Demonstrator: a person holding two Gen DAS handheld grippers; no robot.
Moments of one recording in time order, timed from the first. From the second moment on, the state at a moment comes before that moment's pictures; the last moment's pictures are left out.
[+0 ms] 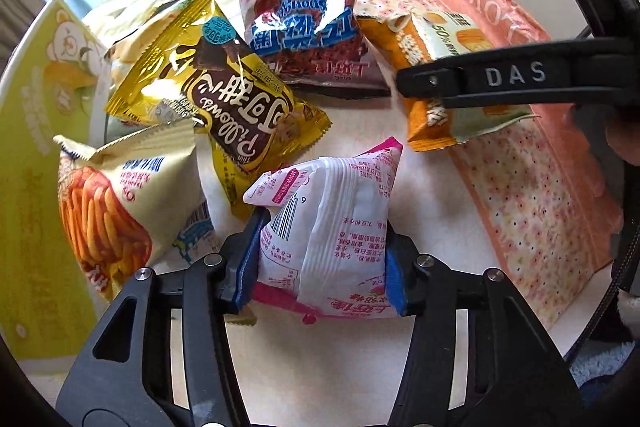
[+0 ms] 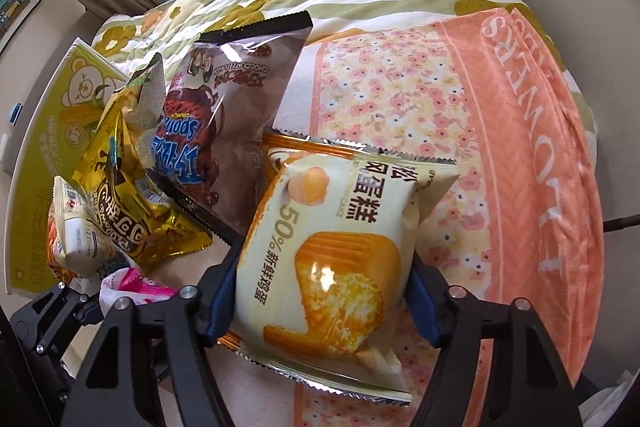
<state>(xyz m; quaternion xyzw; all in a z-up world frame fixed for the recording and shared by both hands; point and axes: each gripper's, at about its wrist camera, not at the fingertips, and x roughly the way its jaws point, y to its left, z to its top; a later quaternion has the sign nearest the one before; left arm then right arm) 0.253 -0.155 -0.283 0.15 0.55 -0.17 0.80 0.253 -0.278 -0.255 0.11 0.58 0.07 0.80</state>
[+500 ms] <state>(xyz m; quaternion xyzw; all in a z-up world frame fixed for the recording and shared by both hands) 0.212 -0.163 -0.217 0.10 0.51 -0.15 0.84 0.199 -0.307 -0.192 0.11 0.54 0.07 0.83</state>
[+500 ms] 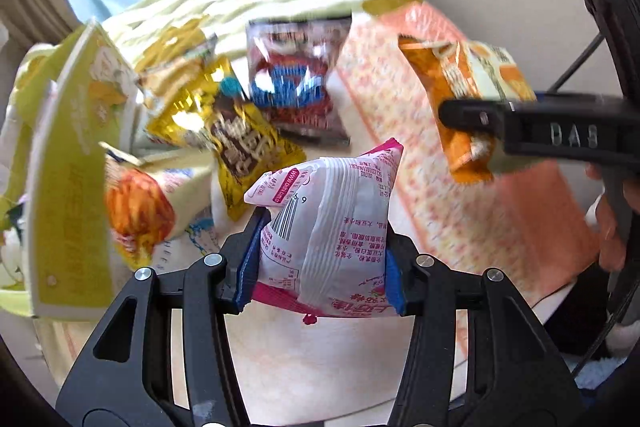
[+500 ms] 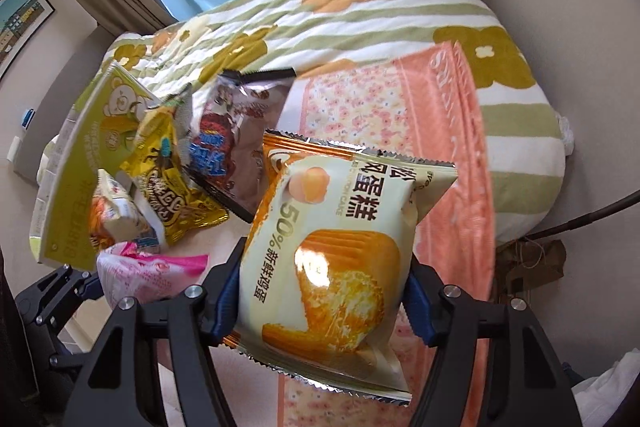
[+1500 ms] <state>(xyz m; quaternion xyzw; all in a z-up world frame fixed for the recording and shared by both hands) 0.276 0.098 -0.061 -0.04 0.39 0.01 0.92 0.262 -0.093 -0.063 0.02 0.41 0.26 0.87</state>
